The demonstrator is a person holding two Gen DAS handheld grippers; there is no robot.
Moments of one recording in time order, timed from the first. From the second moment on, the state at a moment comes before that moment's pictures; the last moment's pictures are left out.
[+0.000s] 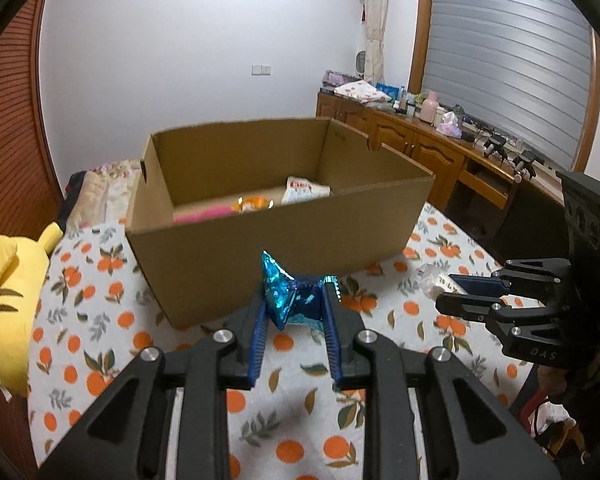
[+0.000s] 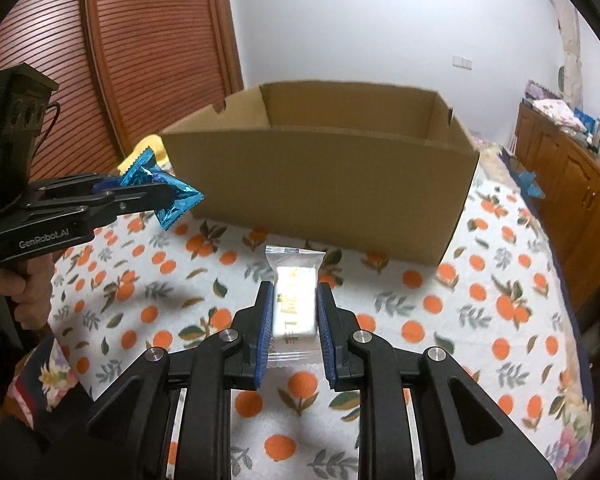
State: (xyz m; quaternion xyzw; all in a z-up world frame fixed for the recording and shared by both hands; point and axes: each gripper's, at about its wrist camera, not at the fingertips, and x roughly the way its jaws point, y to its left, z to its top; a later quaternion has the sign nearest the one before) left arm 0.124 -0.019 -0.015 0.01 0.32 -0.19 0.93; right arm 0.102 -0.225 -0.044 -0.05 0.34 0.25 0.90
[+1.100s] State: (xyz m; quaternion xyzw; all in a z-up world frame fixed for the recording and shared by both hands) left arm 0.225 -0.008 0.015 0.00 0.30 -0.14 0.94; right arm 0.228 -0.202 0.012 -0.02 0.33 0.23 0.92
